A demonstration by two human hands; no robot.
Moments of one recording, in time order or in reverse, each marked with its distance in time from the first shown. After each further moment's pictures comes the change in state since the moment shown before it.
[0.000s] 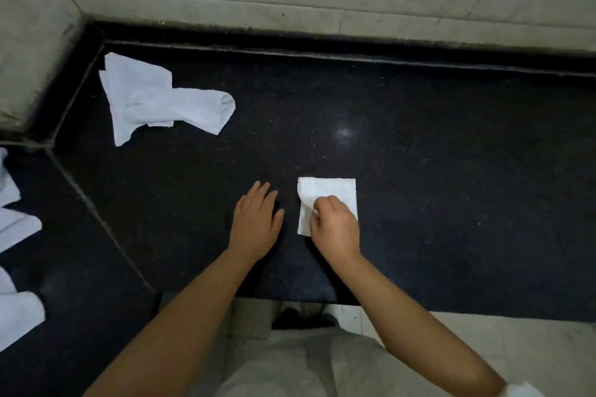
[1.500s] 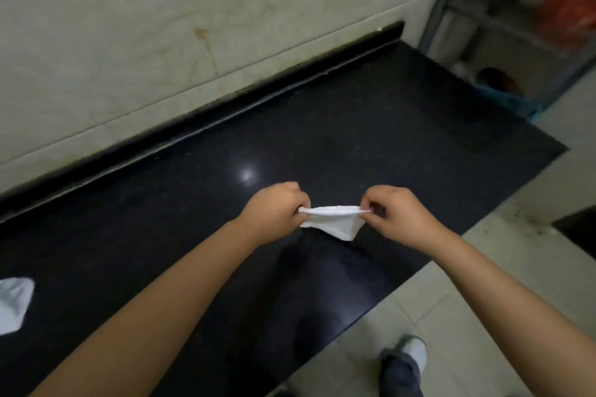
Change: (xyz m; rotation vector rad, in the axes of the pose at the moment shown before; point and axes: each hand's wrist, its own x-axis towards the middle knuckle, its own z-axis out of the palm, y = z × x) left_hand 0.077 0.324 0.003 0.303 -0.398 0.906; right_hand -0.039 0.237 -0.243 0.080 -0.064 0.324
